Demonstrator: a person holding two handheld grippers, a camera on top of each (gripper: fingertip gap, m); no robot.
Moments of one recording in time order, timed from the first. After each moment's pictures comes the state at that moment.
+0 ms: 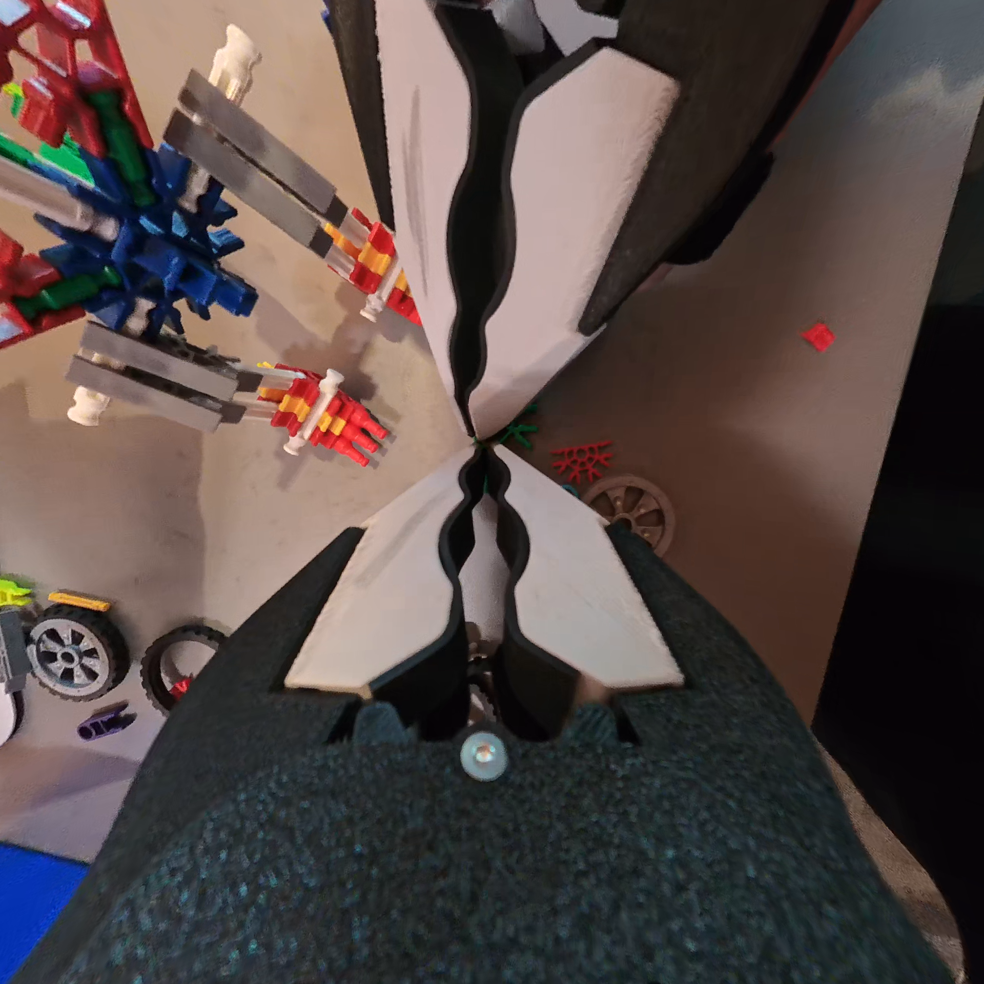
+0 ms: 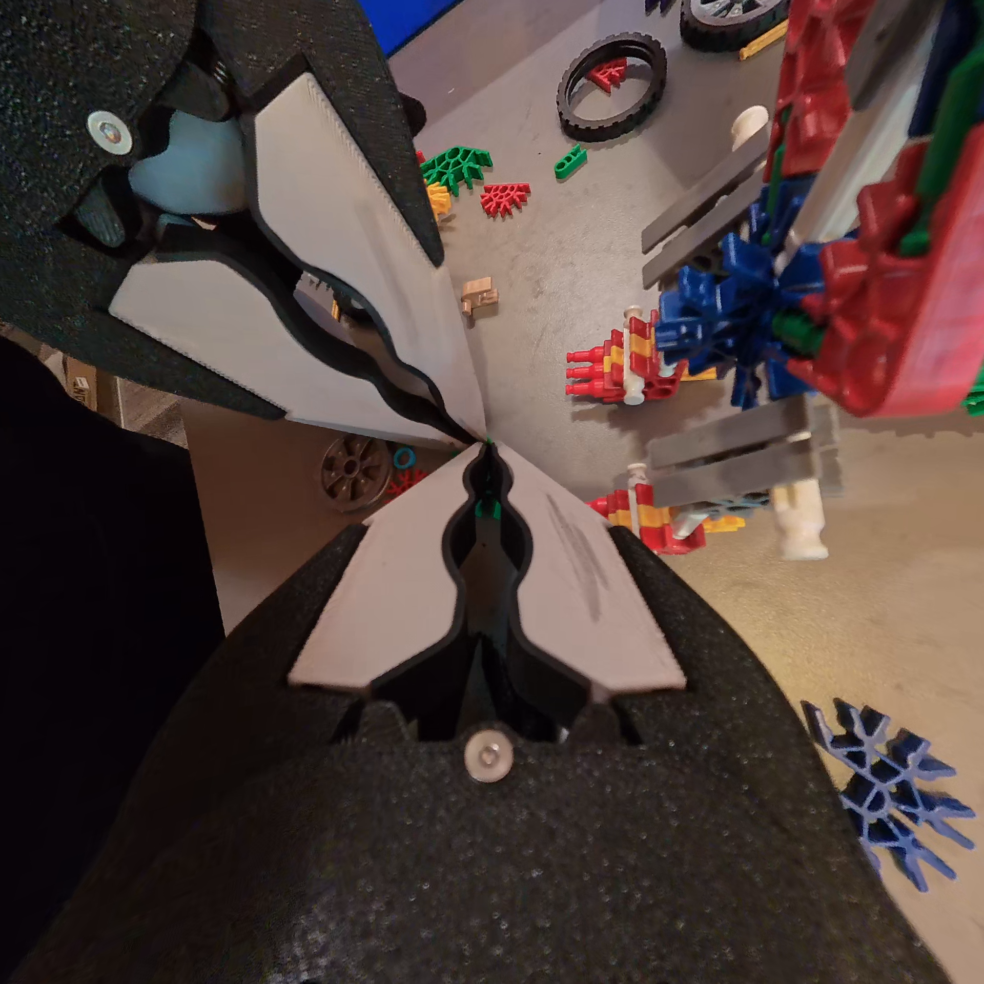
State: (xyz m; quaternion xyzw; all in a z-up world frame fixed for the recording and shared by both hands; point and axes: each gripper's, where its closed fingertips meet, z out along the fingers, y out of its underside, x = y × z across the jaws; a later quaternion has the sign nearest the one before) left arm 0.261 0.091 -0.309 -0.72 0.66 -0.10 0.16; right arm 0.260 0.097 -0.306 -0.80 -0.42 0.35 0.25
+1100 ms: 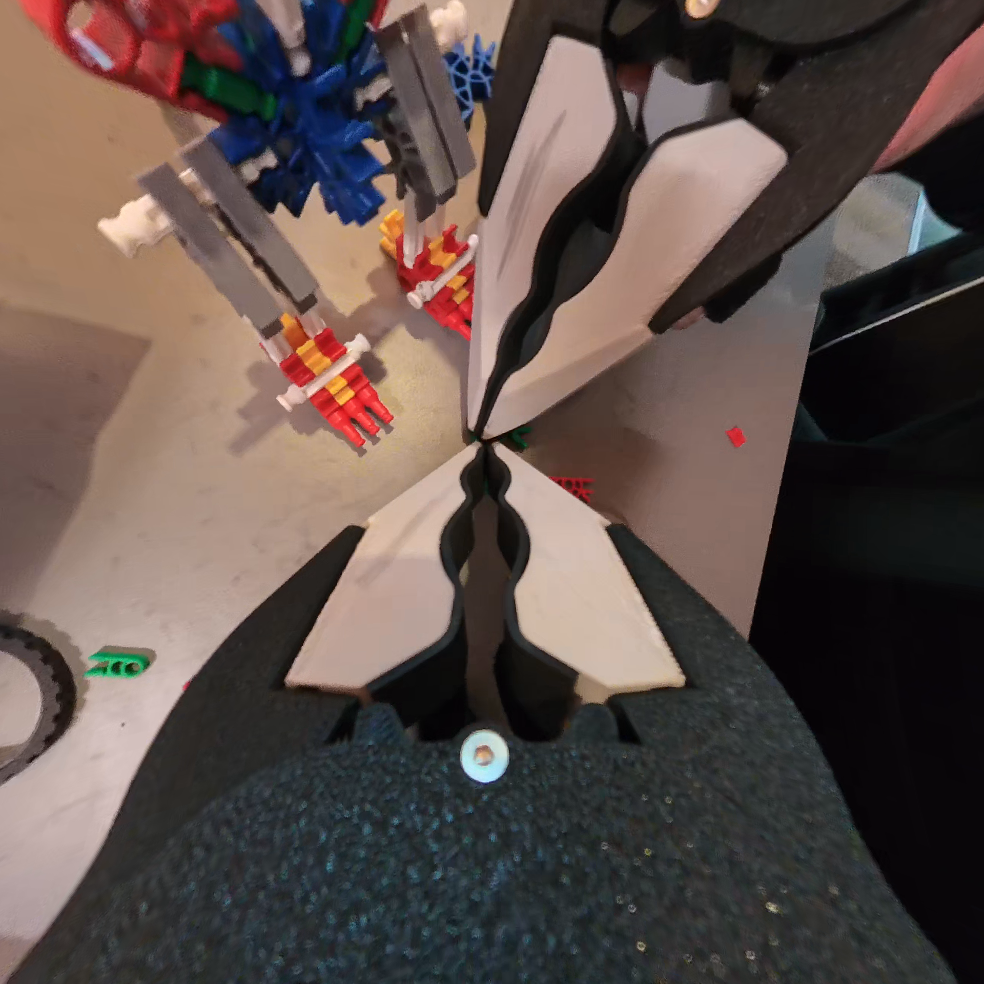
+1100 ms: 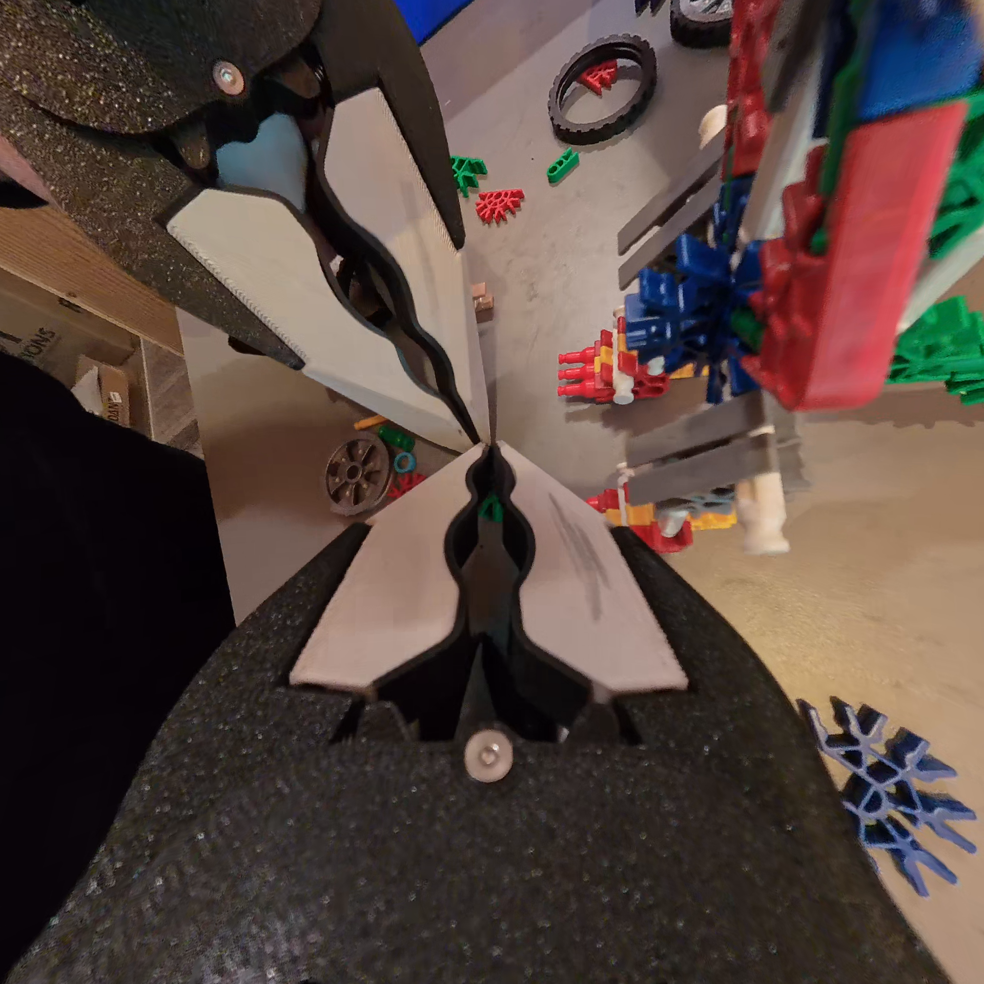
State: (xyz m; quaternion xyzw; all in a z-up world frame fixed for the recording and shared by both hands) left arm 0.266 0.093 -0.307 -0.79 0.52 -0.28 0.16; right arm 0.262 0.100 -0.304 -0.80 -0.41 0.37 0.24
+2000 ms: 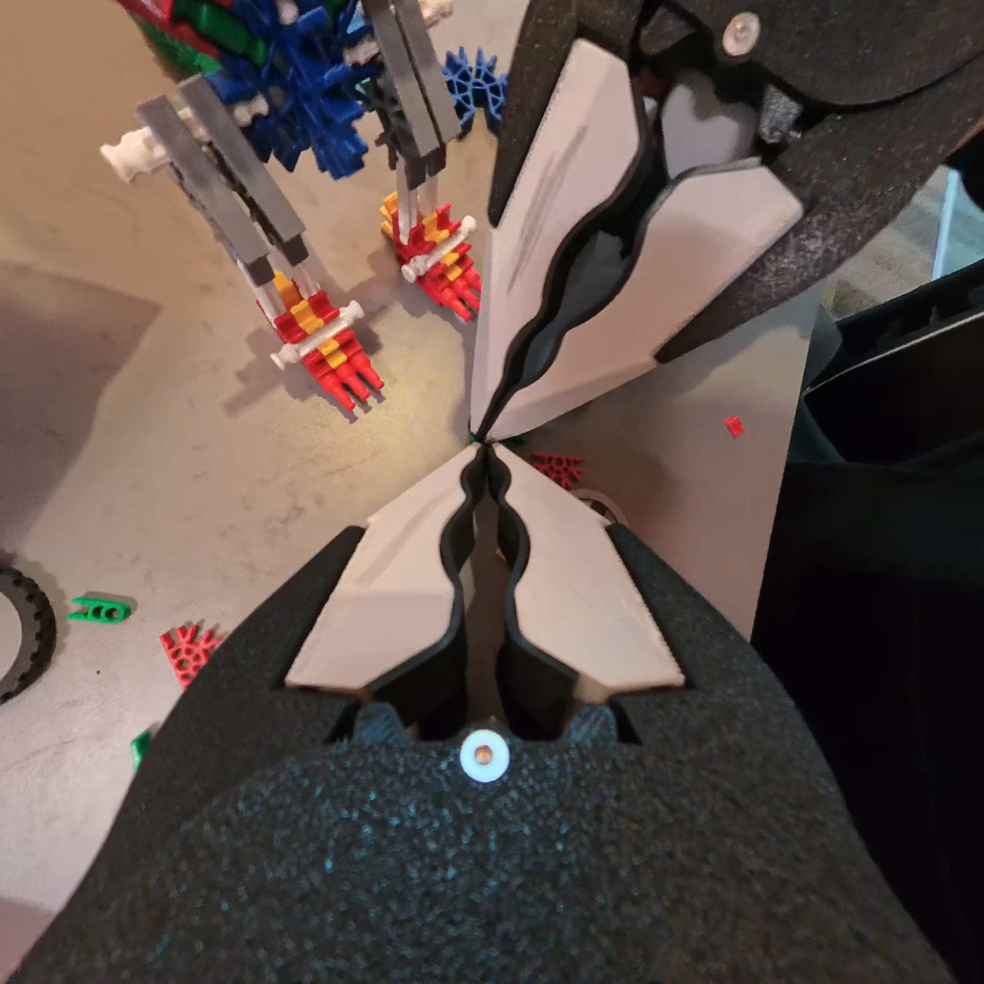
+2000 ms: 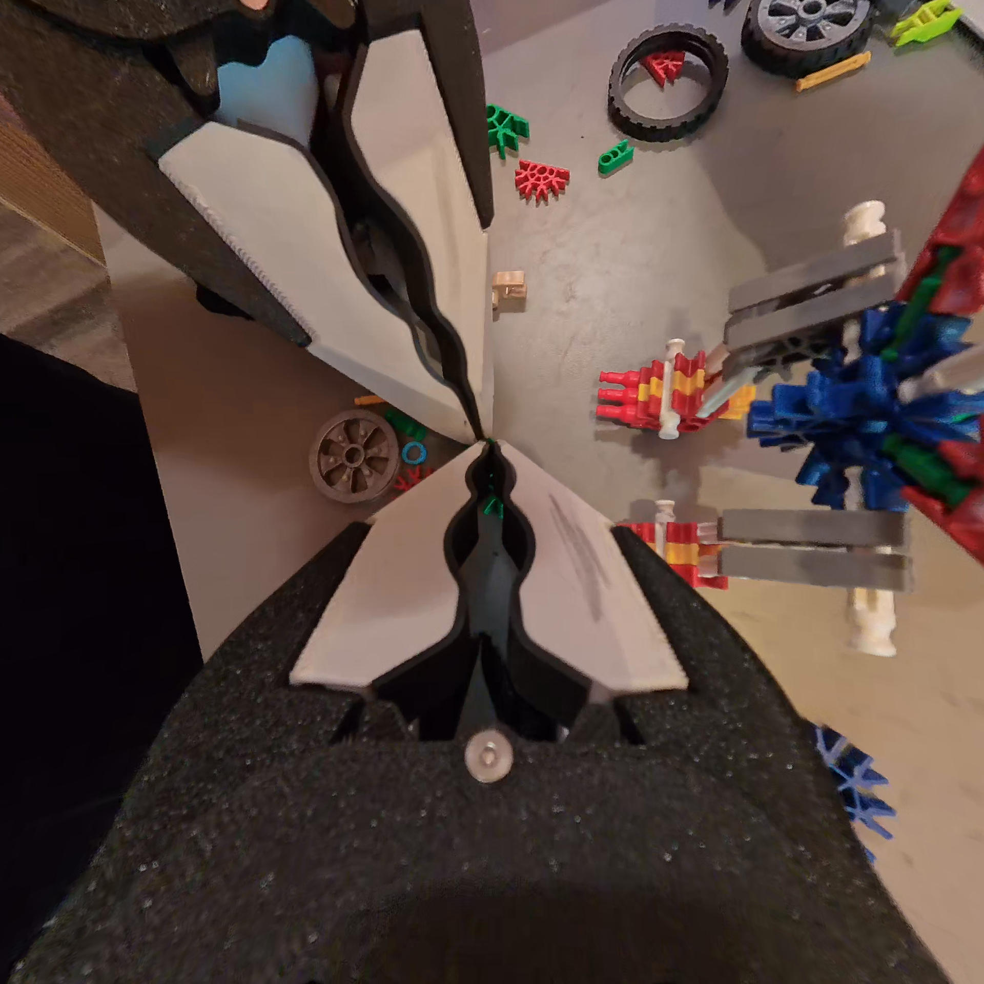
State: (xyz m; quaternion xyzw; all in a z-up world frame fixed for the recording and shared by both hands) left arm 0.257 0.086 -0.305 -0.79 0.51 -0.28 0.21; right arm 0.254 0.091 -0.307 -0.78 -0.50 0.27 0.26
